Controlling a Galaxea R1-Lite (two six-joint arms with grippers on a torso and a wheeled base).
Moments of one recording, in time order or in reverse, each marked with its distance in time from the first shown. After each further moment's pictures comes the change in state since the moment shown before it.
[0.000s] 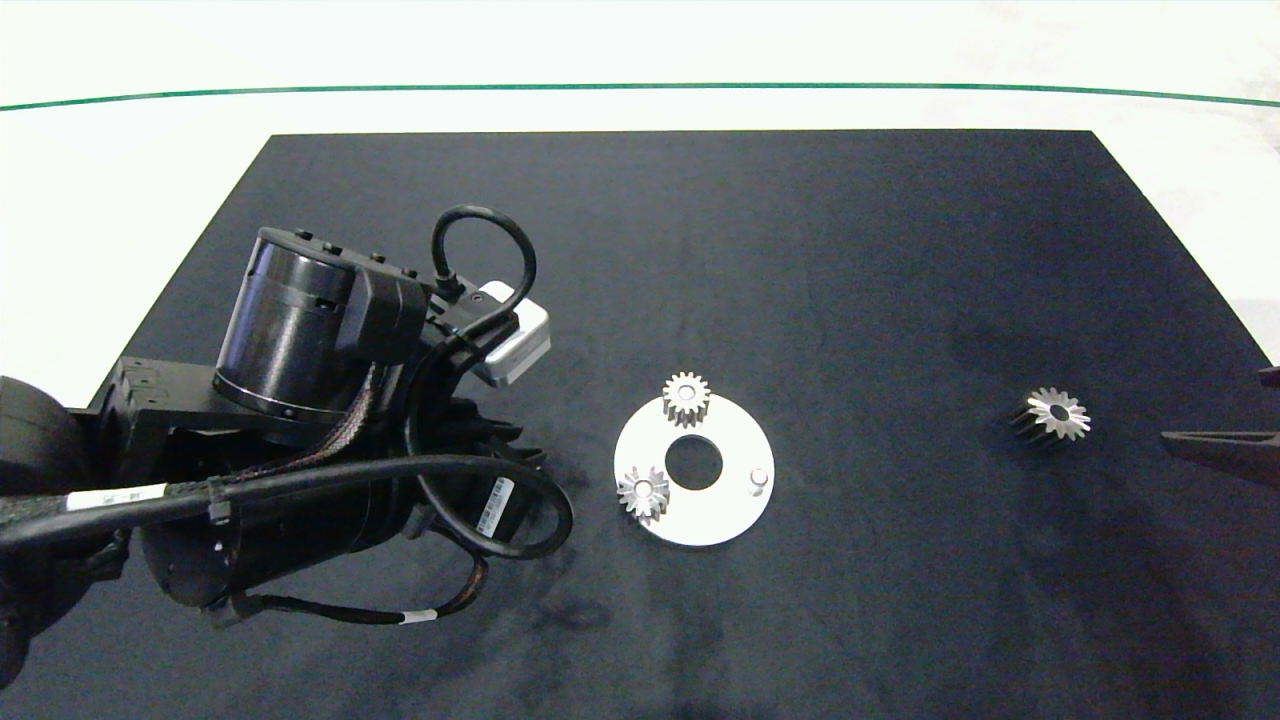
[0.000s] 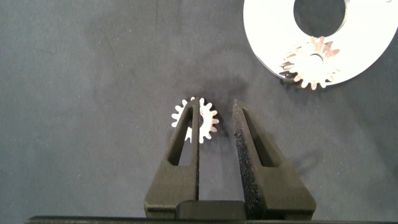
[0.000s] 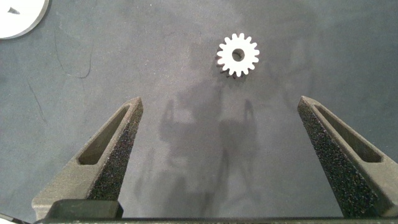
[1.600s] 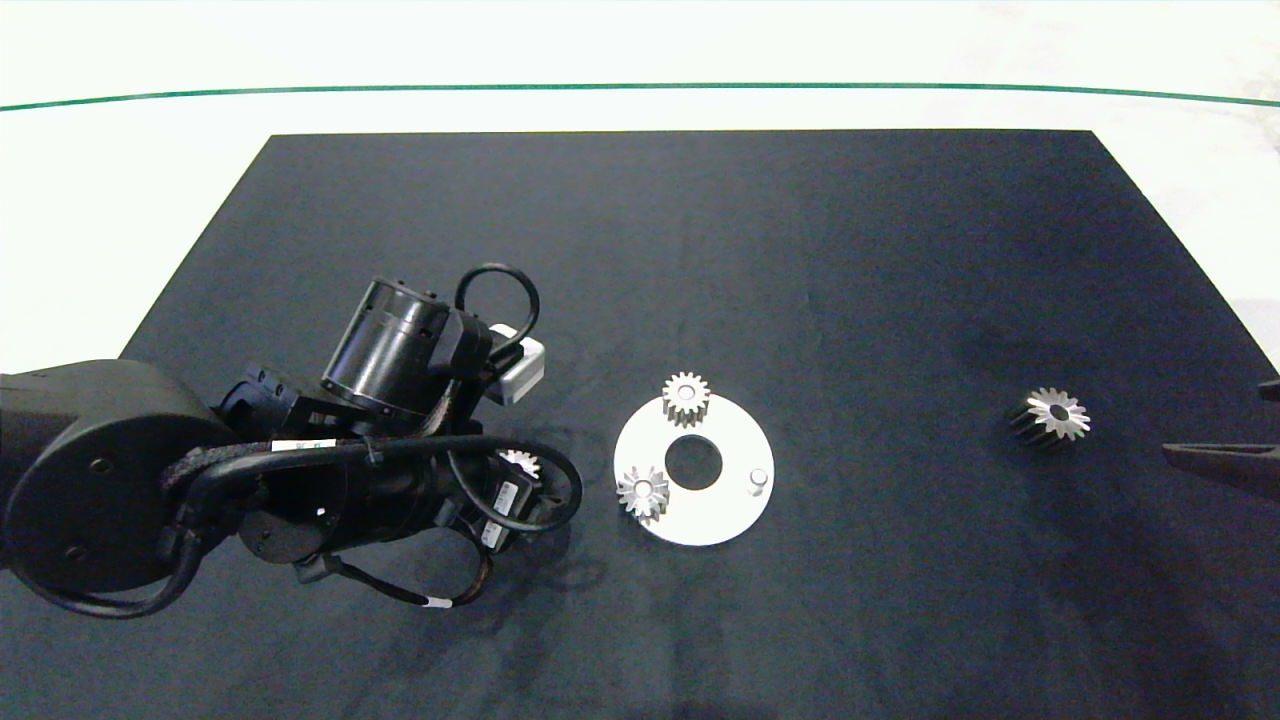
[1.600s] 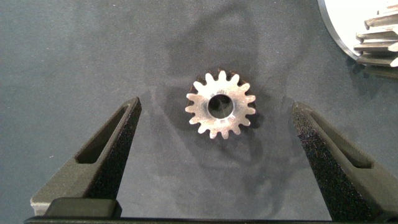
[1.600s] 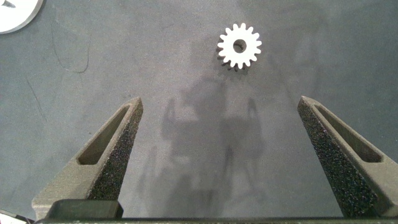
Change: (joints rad) left arm 0.089 0.127 -0.036 0.086 0.000 -0.103; right arm -0.028 0.000 0.026 -0.005 0.024 -0.003
